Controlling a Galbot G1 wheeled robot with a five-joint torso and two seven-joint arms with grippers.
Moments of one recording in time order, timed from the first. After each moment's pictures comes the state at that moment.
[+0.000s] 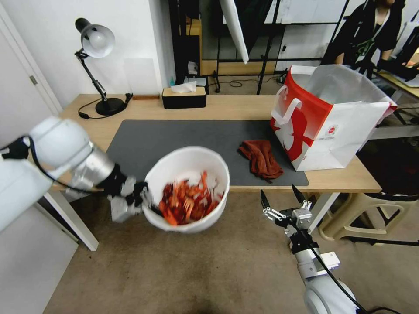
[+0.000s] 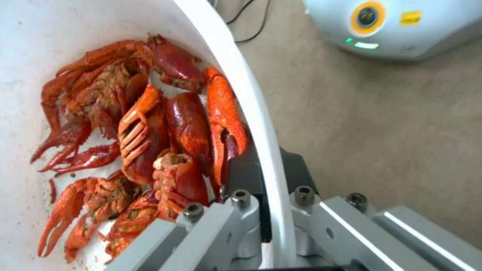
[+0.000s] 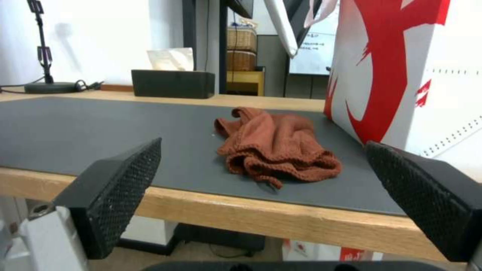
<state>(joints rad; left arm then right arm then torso) 0.24 -0.54 0.16 -1.86 -0.25 -0.54 1.53 -1.57 1.14 0.38 1.95 0.26 0.35 0.10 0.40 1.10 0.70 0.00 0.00</state>
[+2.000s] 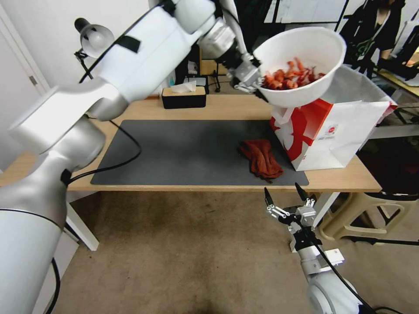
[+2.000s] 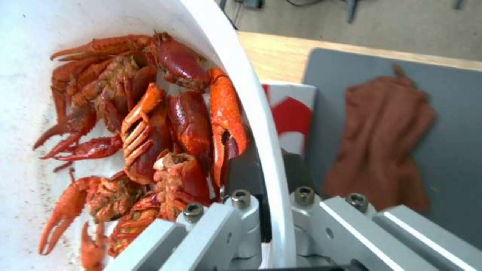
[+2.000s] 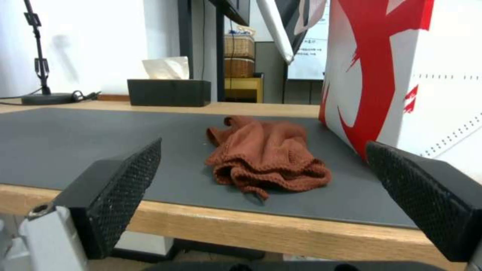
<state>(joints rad) -0.53 -1.50 0.51 -0.84 -0.18 -0.53 1.44 -1.55 1.13 0.40 1.93 0.30 0.38 0.07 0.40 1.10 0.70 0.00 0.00</state>
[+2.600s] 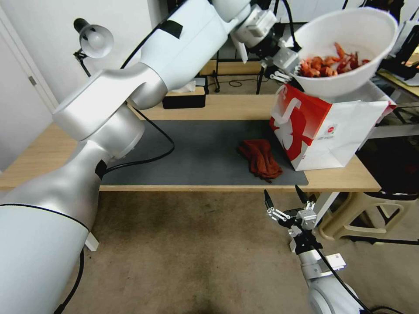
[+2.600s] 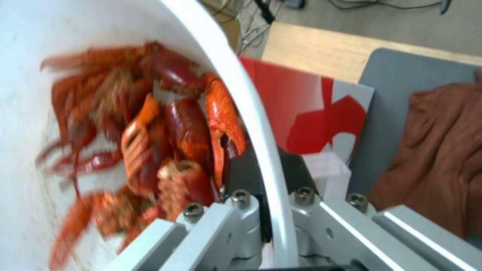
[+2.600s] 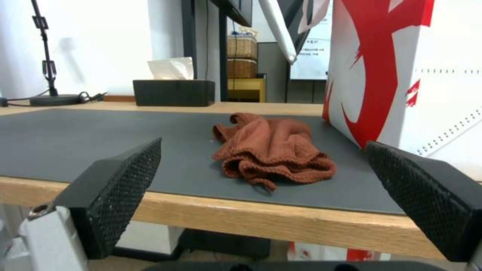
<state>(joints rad) -0.58 -1.61 0.48 -0.61 -0.19 -0.54 1.38 -1.58 1.14 0.40 1.93 0.30 0.40 0.06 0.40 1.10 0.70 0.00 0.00</state>
